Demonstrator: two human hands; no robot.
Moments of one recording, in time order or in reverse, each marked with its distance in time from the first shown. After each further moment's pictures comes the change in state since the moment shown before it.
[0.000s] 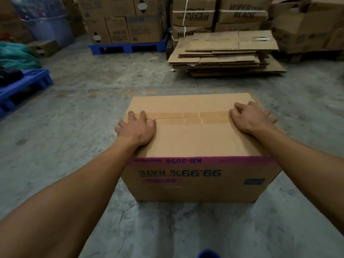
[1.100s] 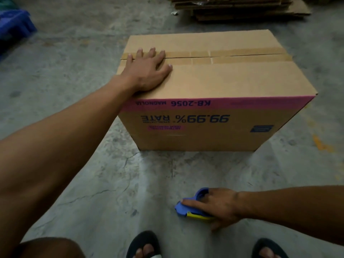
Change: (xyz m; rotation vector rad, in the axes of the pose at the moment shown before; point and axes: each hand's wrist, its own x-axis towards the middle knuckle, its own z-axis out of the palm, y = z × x) left_hand -0.008 0.006 0.001 0.069 0.002 0.426; right_hand -0.262 0.049 0.167 -0.283 -0.976 -1.268
